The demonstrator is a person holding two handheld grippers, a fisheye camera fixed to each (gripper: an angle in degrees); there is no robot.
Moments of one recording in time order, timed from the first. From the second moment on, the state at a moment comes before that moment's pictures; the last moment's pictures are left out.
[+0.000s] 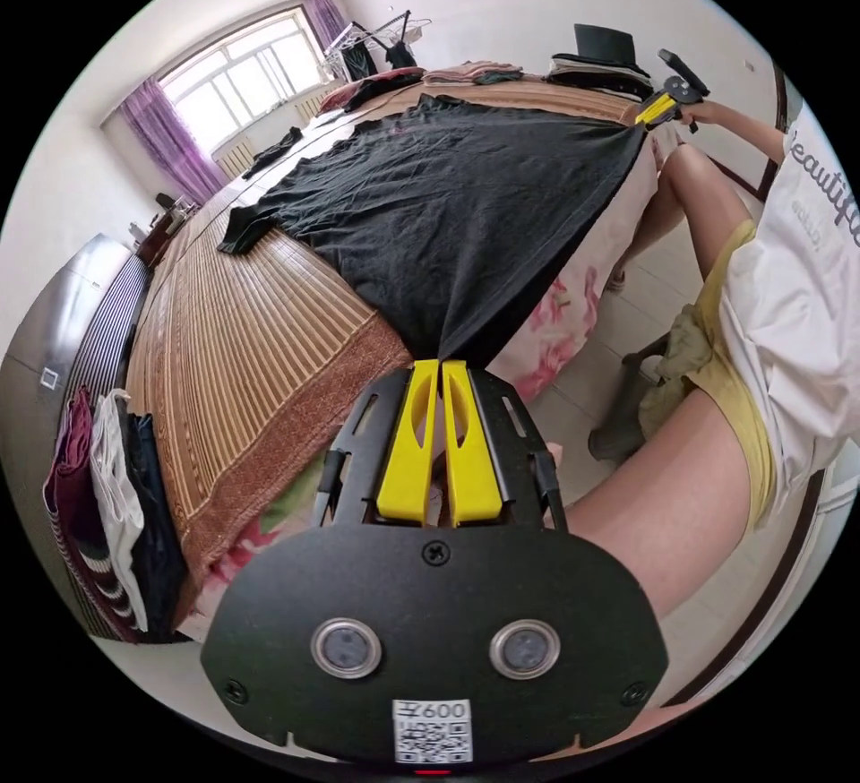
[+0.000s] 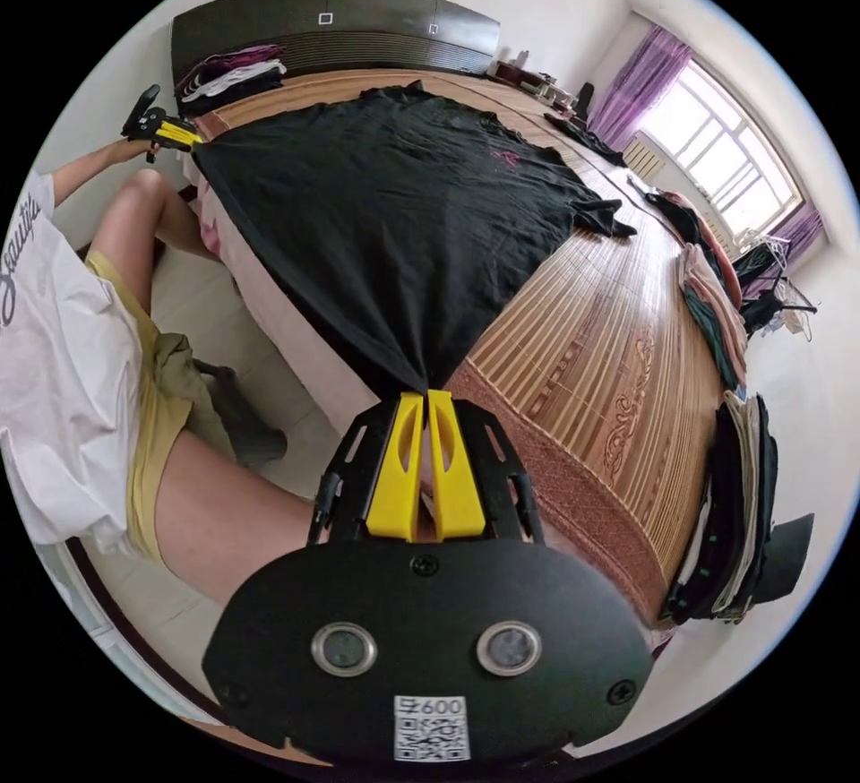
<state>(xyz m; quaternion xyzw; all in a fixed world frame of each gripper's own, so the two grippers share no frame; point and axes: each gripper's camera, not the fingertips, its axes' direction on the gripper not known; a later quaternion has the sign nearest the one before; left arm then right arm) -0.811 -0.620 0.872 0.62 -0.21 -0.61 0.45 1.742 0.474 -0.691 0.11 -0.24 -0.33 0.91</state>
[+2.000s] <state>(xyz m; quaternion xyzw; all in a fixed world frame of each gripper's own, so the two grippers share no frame) -0.884 -0.578 1.166 0.53 -0.16 -0.82 0.16 1.329 0.041 -0.702 0.30 -0.47 -0.17 0.81</state>
